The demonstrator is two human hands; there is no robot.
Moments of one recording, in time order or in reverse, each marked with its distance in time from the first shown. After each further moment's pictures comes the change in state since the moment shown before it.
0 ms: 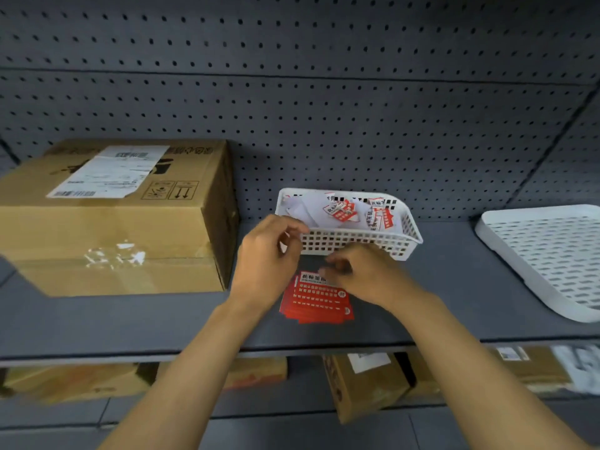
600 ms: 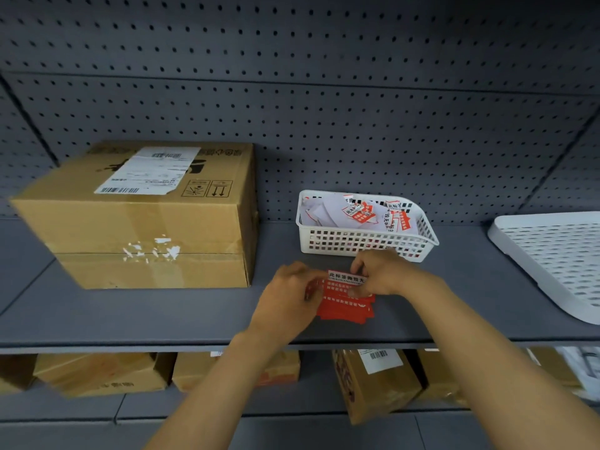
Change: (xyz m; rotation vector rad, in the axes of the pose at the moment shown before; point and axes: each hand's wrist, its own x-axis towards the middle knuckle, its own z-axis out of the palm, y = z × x) left_hand -0.054 -0.033 0.004 0.158 -0.418 -0.103; right_hand 0.015 -0.008 -0.001 -0.214 -0.277 0.189
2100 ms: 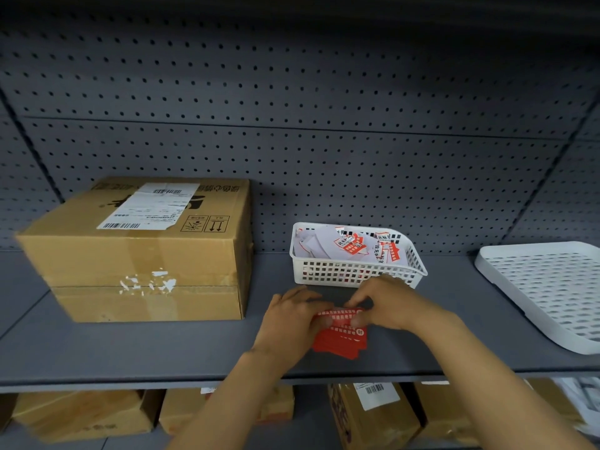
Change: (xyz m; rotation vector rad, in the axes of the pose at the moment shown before) left_hand 0.018 0.011 -0.001 0.269 -0.086 0.113; right_hand -0.027 0.012 -0.014 0.019 0.098 -0.168
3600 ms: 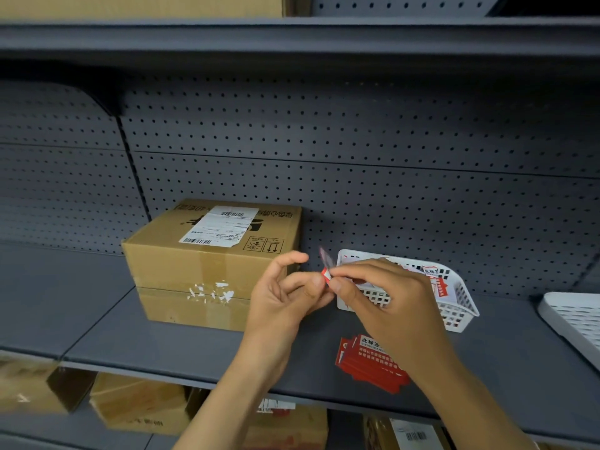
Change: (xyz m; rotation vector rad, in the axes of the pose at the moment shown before) left_hand -0.058 0.031 -0.128 -1.556 0.553 -0.093; right_hand -0.049 -0.114 -0.025 0.454 0.928 -0.649
